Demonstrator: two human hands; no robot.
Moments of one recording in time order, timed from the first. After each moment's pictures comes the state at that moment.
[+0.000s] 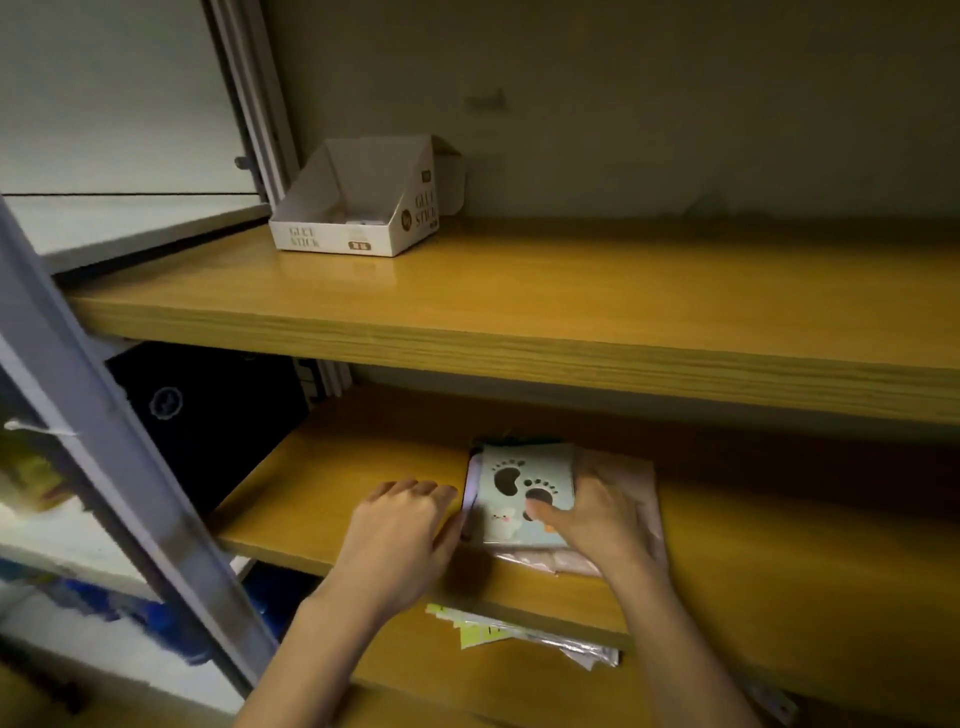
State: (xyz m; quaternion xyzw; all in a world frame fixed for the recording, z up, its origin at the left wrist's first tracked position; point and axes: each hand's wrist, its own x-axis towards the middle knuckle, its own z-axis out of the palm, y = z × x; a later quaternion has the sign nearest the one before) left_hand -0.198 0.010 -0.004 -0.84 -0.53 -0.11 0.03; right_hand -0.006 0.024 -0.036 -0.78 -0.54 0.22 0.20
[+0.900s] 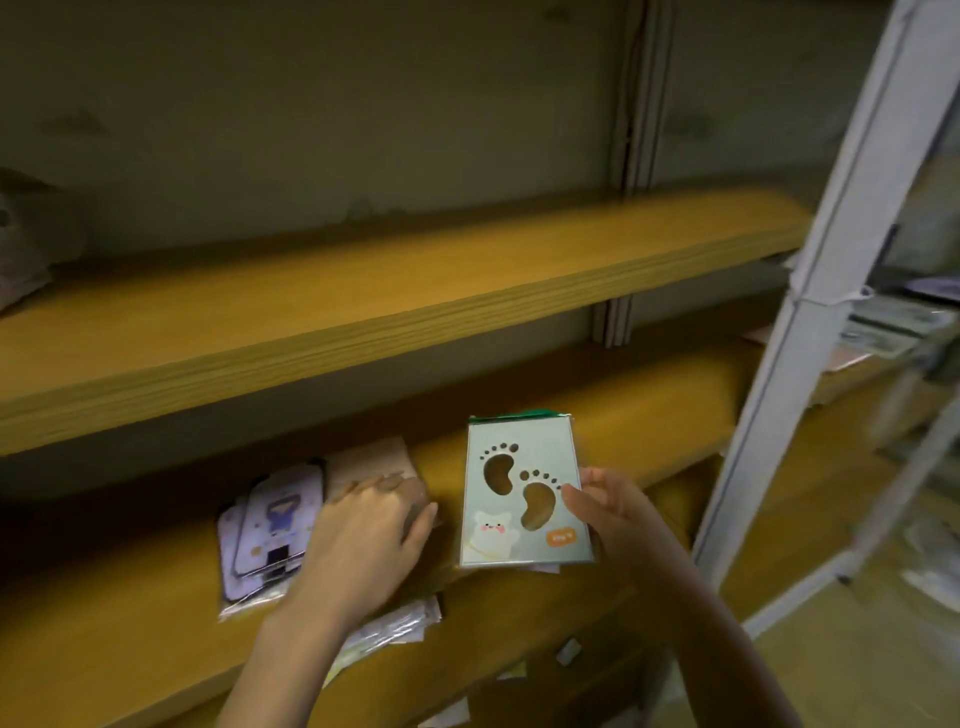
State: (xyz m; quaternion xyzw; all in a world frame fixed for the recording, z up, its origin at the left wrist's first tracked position) left_hand -0.083 -0.027 0.010 -0.96 -0.26 -0.15 -0.01; right_hand 0.089 -0.177 -0.029 -0.71 -0.26 0.29 0.59
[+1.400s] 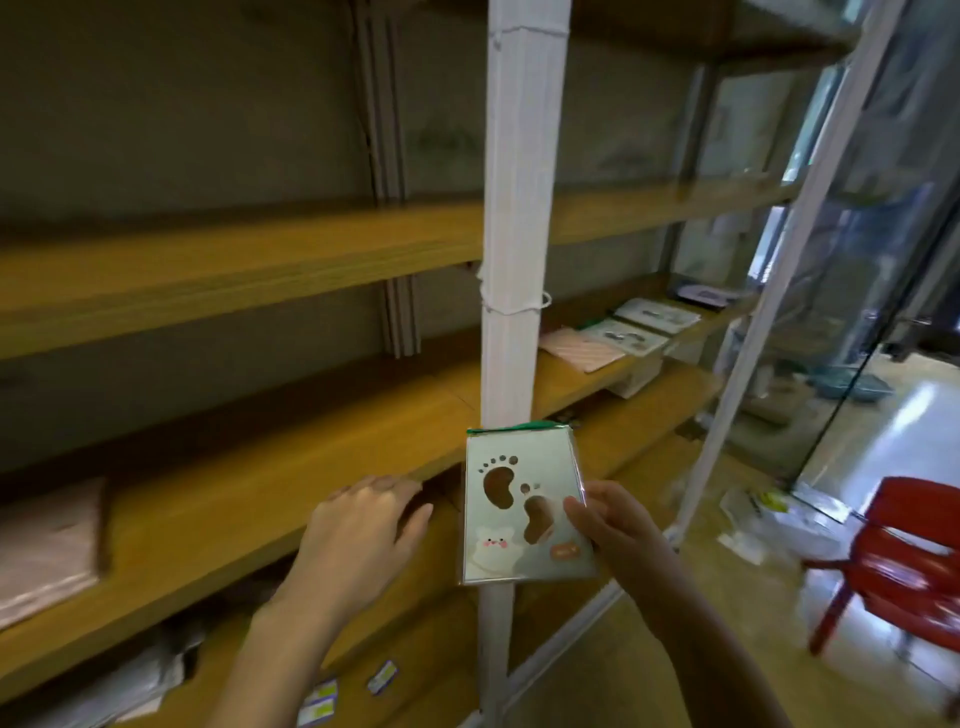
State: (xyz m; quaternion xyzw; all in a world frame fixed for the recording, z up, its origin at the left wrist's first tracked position) left_hand 0.122 -0.222 0.000 -0.98 -0.17 -0.13 -0.05; right_hand 0.245 -0.418 -0.026 -0.70 -0.23 0.22 0.64
